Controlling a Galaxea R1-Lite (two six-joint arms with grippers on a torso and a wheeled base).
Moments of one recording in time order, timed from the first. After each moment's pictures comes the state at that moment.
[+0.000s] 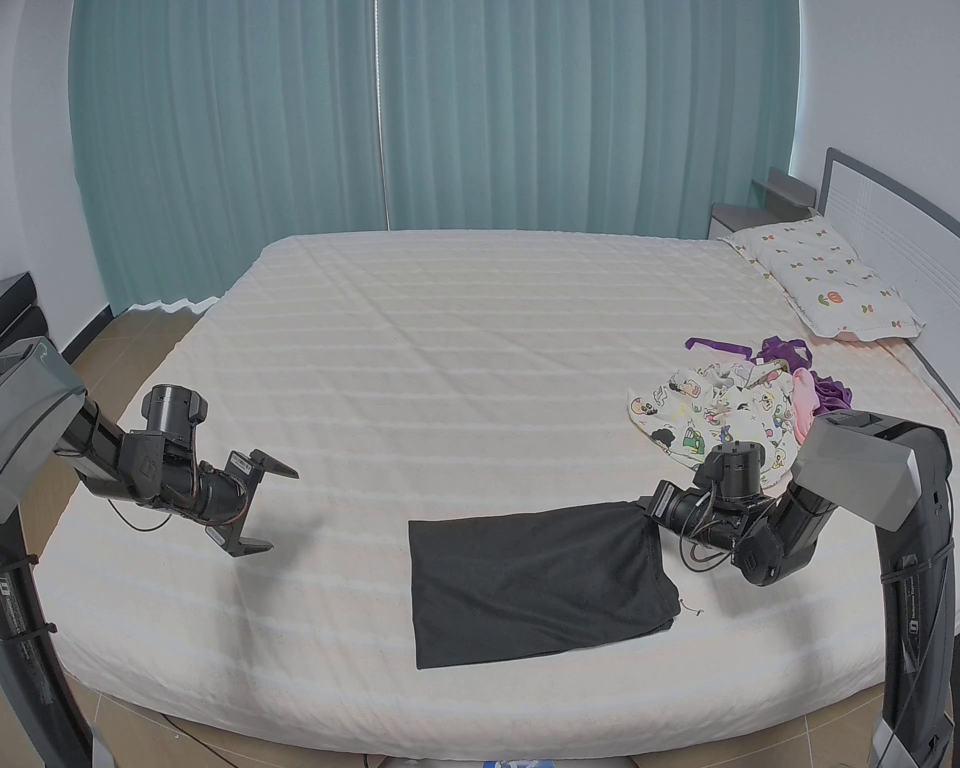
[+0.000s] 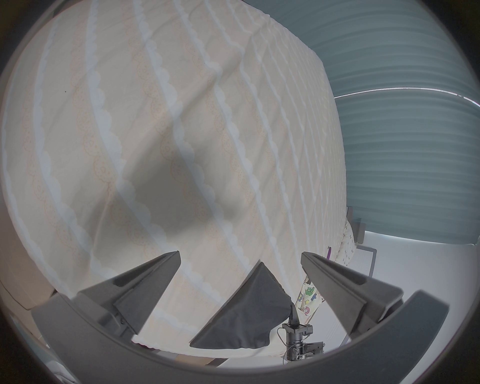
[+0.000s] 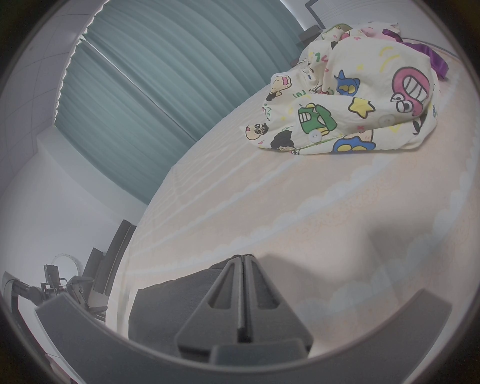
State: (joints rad) left arm 0.05 2.14 -1.07 -0.17 -0.45 -1.10; right arm 0.22 2.49 -0.99 -1.02 0.15 0.66
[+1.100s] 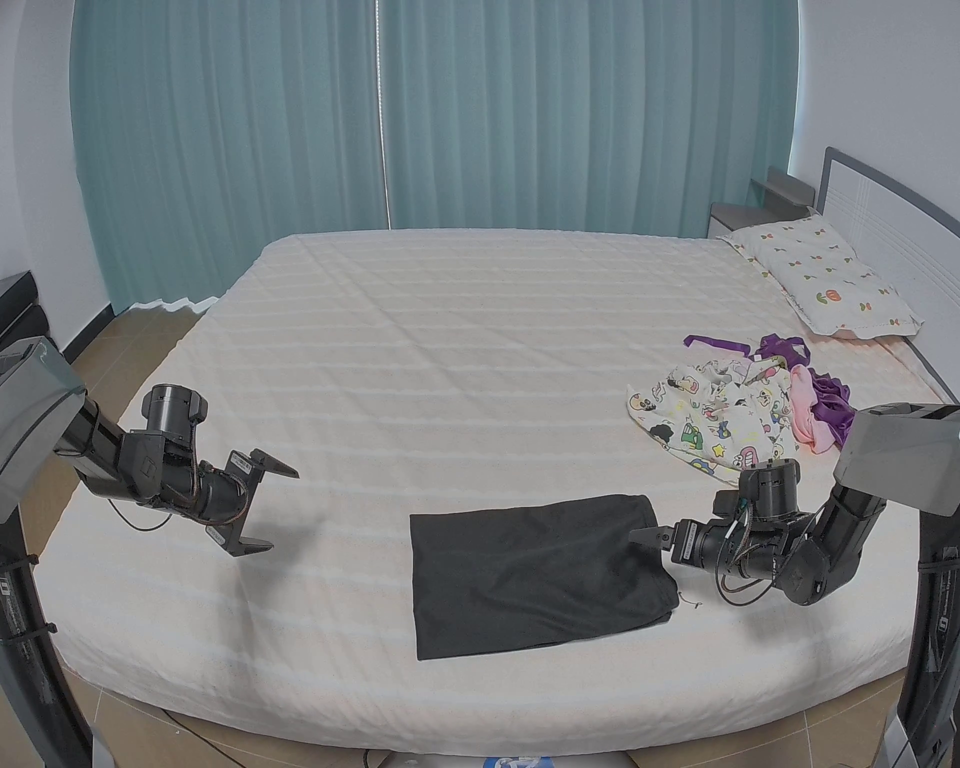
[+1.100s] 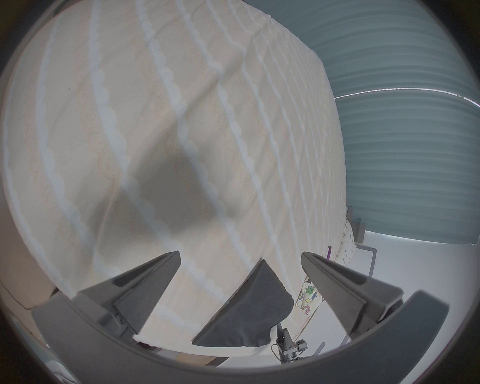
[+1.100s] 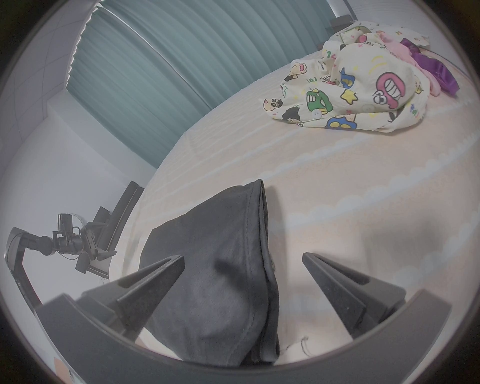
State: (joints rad) left arm 0.05 2.14 -1.07 -0.17 -0.45 -1.10; right arm 0.20 2.30 -0.69 -1.00 0.31 0.47
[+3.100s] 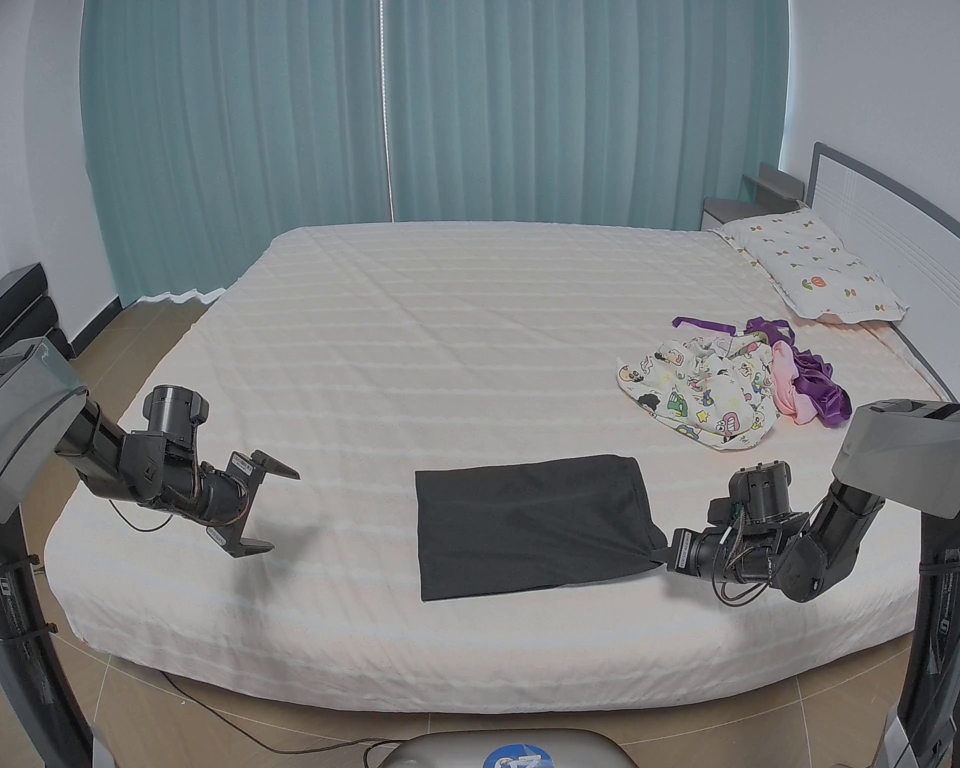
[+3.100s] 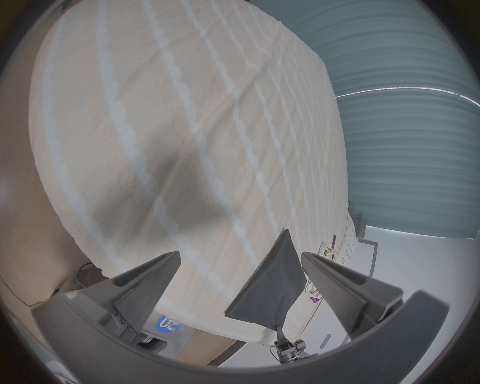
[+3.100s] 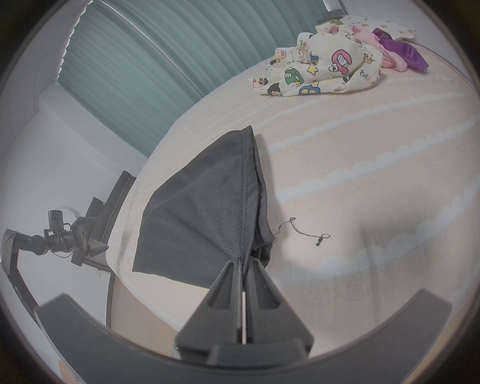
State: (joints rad) left arm 0.05 2.14 -1.07 -0.17 -0.45 -1.10; right arm 0.22 2.29 -0.72 -0.87 0.27 0.47
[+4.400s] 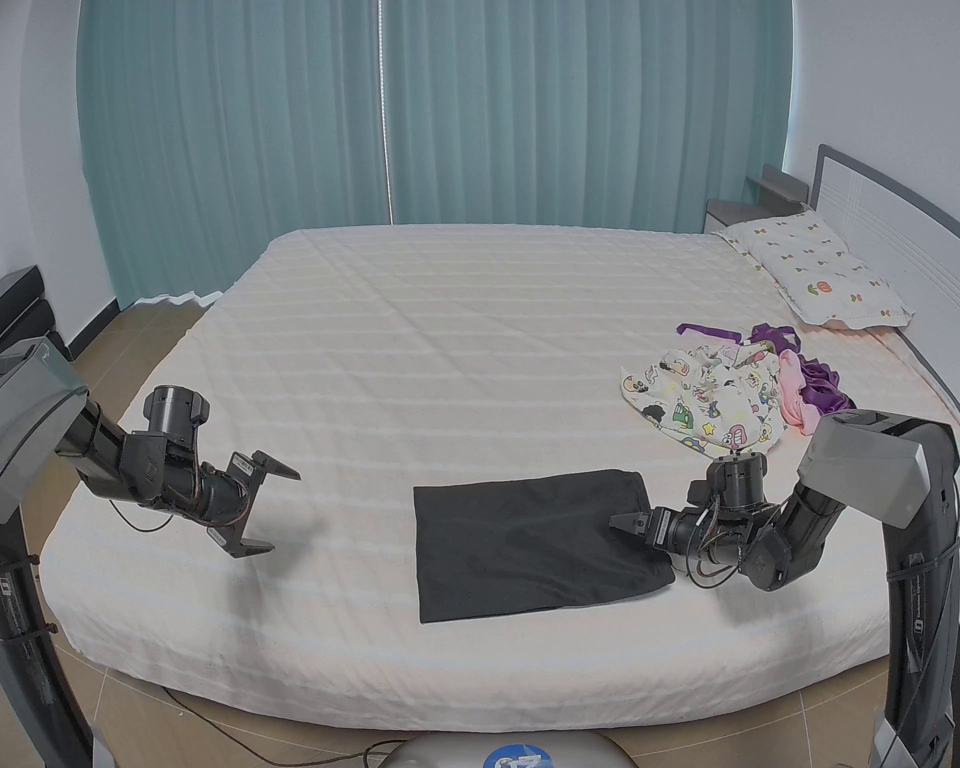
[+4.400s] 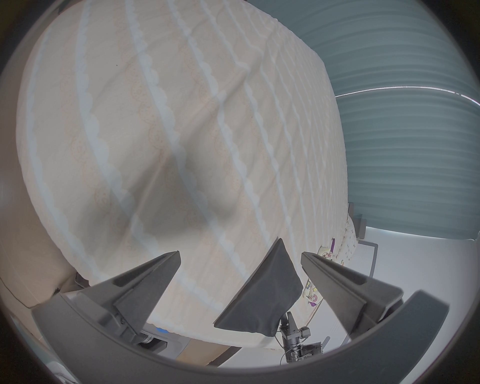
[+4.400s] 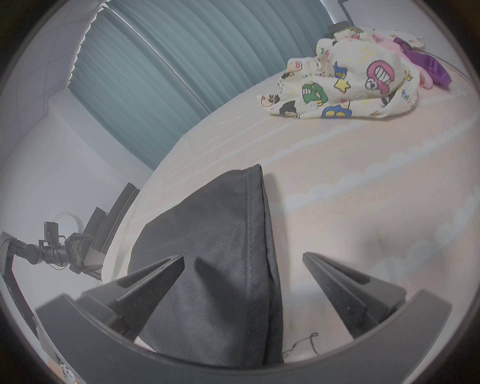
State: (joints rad) left arm 0.05 2.14 -1.07 -0.17 -0.45 -1.09; right arm 0.22 2.46 -0.93 -0.94 0.26 0.47
